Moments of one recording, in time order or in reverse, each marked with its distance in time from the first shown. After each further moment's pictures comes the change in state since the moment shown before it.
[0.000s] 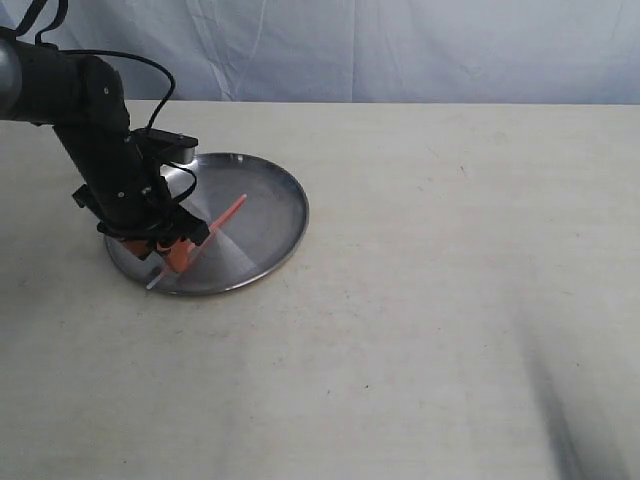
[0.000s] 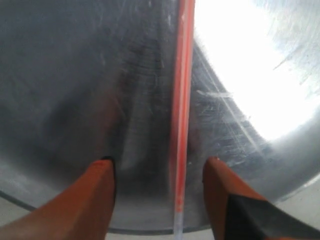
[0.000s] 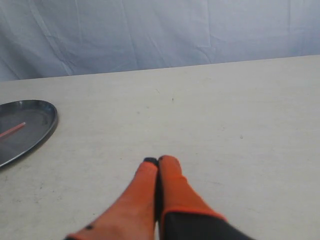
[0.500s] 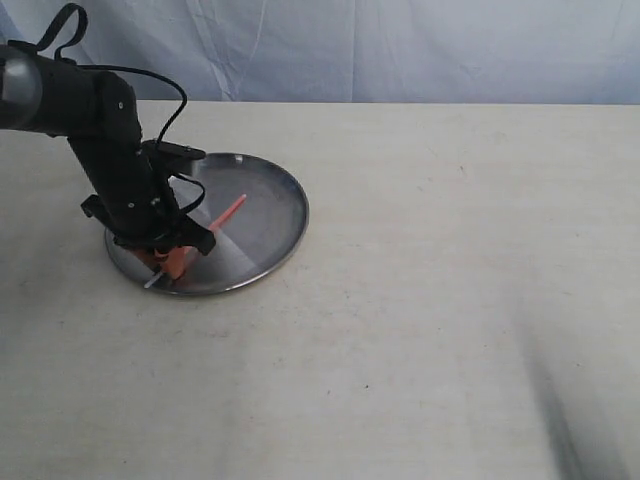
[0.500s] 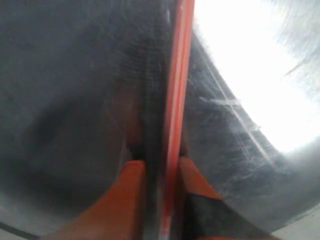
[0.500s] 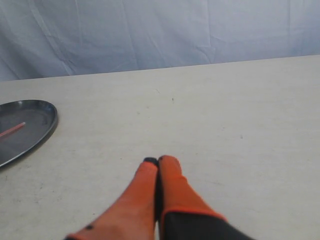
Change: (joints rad) left arm -0.016 0.045 -0.005 0.014 -0.015 -0.028; right arm 0.000 0.000 0.000 0.000 0.000 0.000
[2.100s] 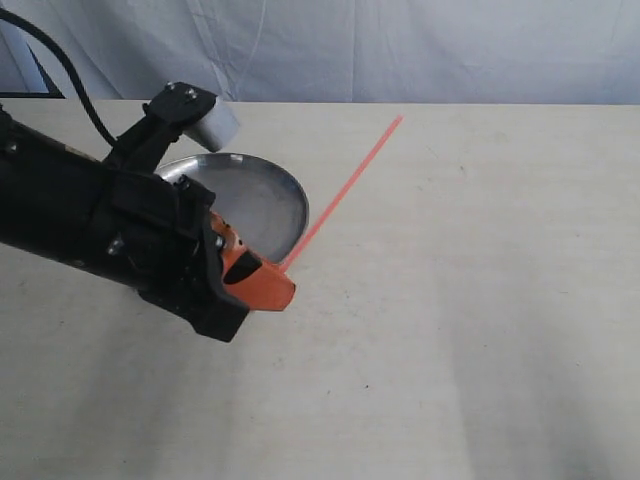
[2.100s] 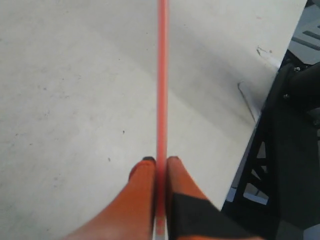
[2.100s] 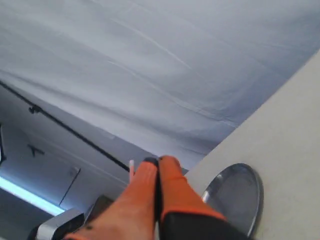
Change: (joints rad) left arm -0.319 -0.775 0.469 -0.749 -0.092 0.587; right arm 0.000 0.018 -0.129 1.068 -0.050 -0.149
